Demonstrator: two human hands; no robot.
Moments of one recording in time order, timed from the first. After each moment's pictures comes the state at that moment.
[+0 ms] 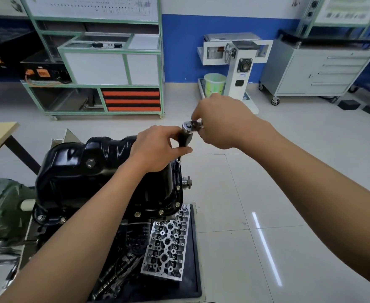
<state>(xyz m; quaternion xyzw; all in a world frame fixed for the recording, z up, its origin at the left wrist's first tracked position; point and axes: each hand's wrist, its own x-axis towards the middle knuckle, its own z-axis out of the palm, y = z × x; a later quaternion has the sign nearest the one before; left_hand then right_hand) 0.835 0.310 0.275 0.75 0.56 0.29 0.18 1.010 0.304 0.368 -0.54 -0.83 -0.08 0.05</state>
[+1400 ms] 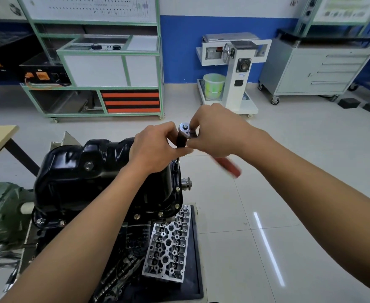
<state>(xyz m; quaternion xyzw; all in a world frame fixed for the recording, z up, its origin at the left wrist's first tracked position) 0.839 0.314 0.267 0.72 0.58 0.34 0.15 1.006 0.290 0.365 -0.57 -0.81 0.06 0.08</state>
